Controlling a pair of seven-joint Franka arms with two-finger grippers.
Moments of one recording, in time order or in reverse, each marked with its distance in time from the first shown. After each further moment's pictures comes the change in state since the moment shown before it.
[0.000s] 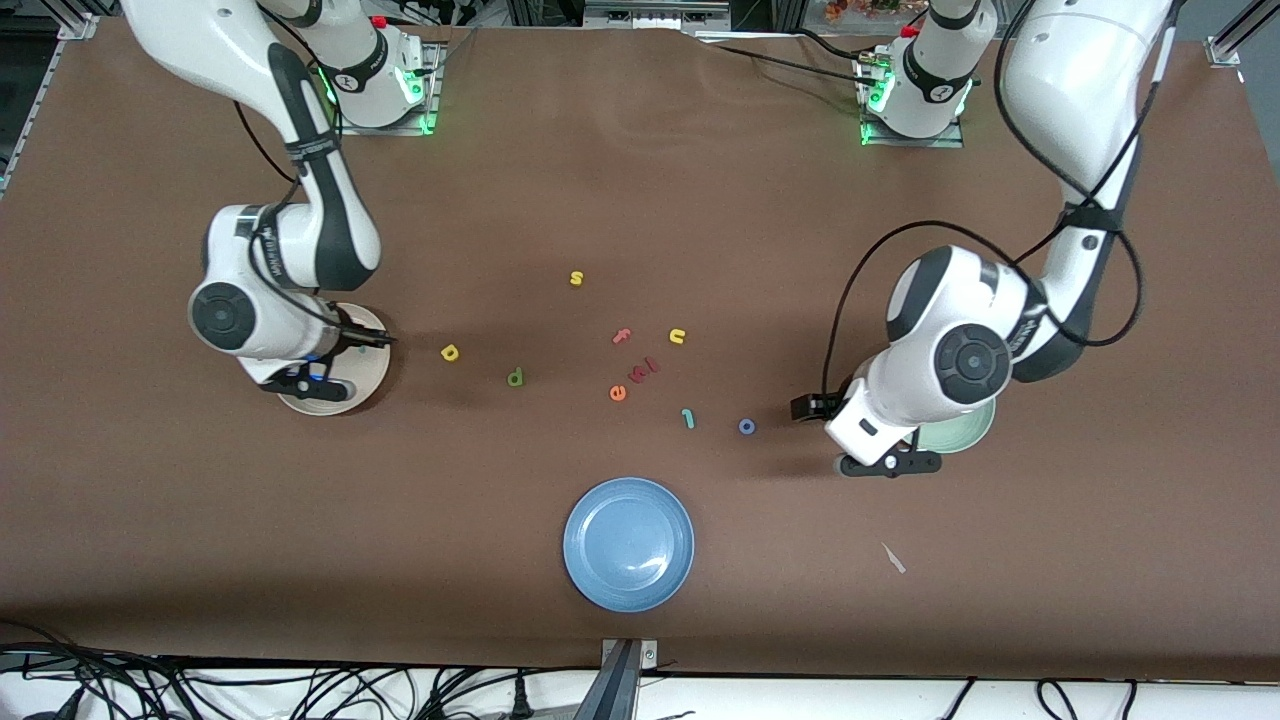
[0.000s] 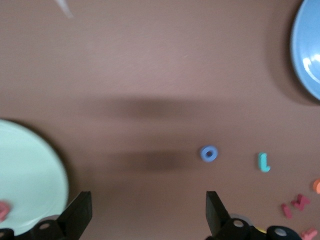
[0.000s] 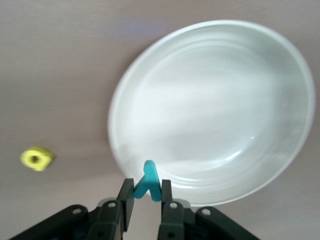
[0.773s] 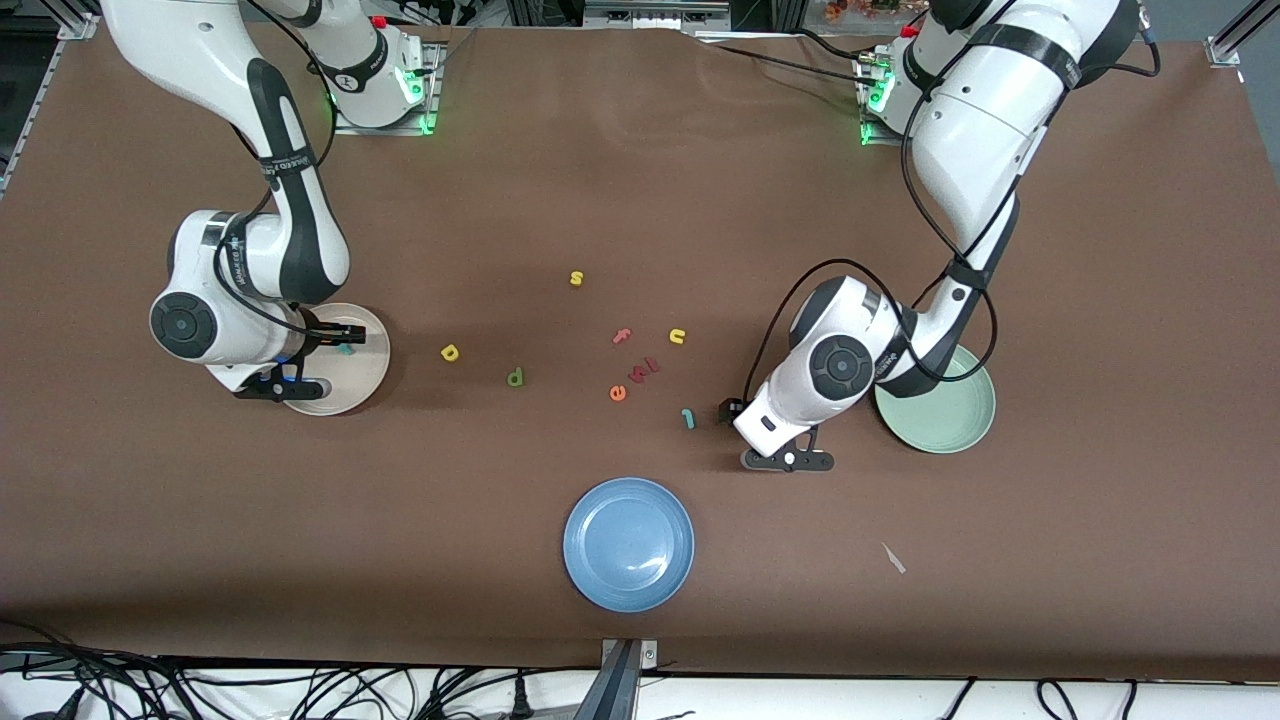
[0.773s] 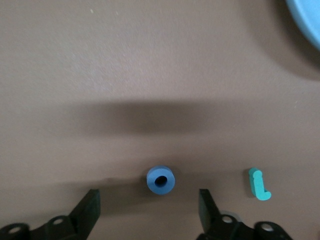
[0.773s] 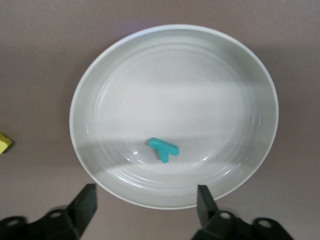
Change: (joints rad) left arm -0.112 0.163 0.003 -0.035 0.060 0.228 -0.035; right arm 0.002 0.023 -0.038 0.032 0.000 -0.049 -0.141
